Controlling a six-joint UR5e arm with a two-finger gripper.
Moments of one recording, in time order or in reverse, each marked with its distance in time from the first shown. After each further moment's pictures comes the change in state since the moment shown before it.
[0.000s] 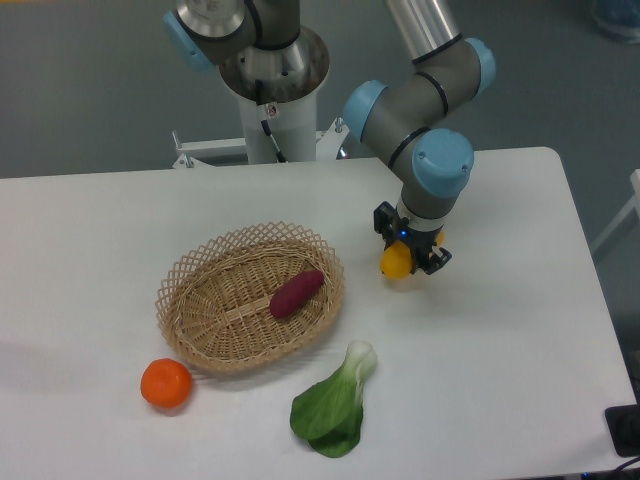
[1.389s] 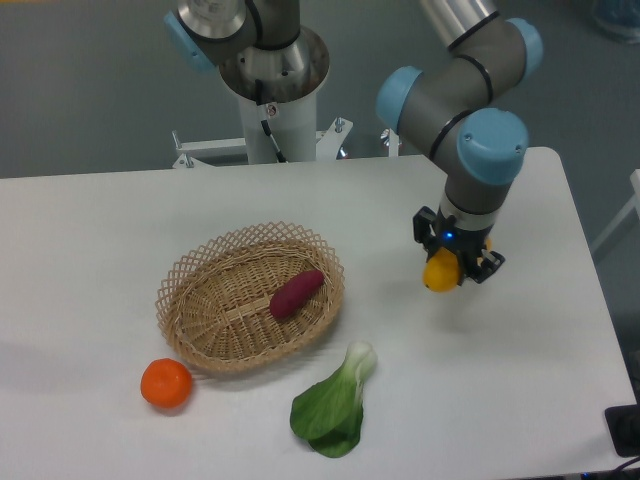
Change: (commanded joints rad) arm 0.014 0.011 0.097 -0.046 0.000 -0.011
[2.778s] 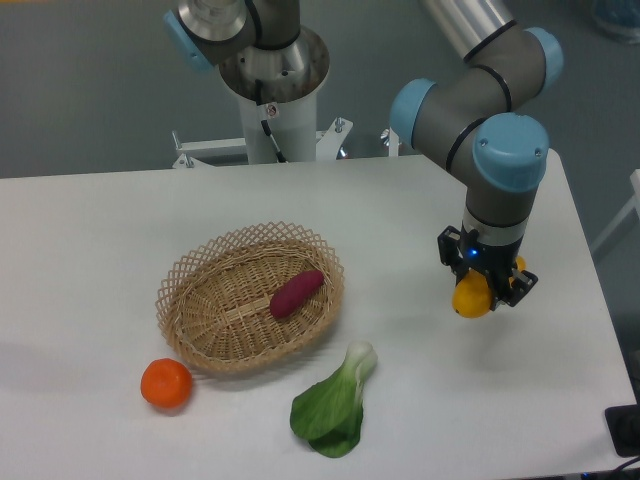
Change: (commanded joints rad) arm -0.018 -0.084 0.256 -0.035 0.005 -0.005
